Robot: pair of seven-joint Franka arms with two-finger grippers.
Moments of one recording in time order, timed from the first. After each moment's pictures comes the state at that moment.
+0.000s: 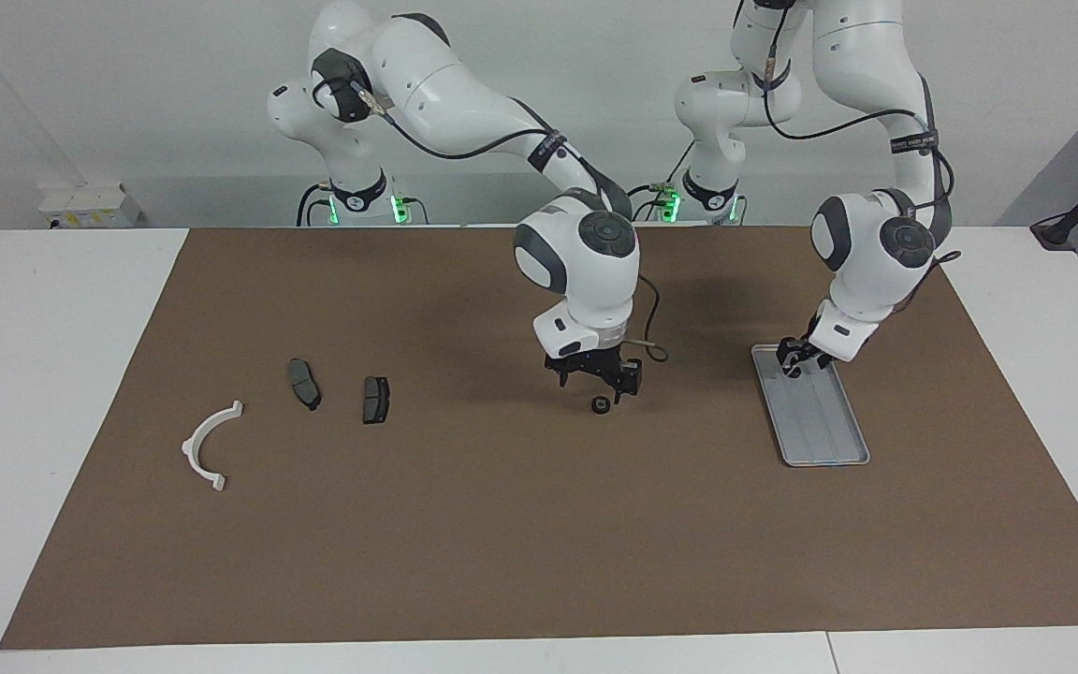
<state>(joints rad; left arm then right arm) 0.00 0.14 0.01 -2.22 0.03 2.30 -0.10 0.62 0.74 0.07 -1.23 -0.09 2.05 1.14</state>
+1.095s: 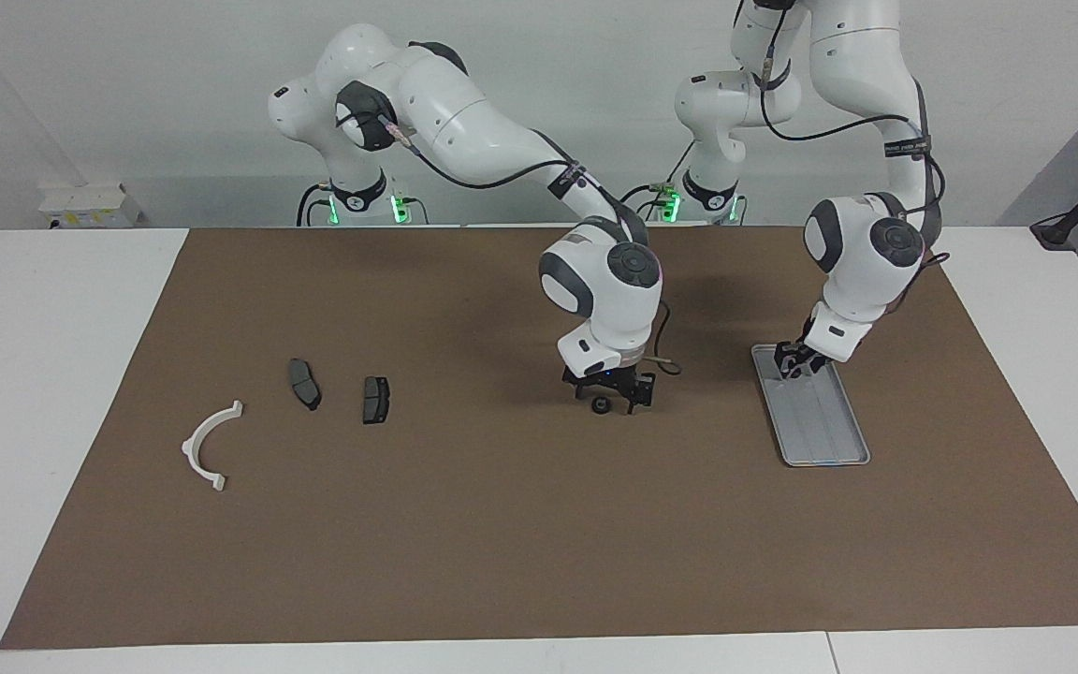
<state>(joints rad) 0.00 0.14 0.00 -2.24 0.03 2.36 -0.11 0.66 0.85 0.07 -1.17 -0.11 2.05 1.14</state>
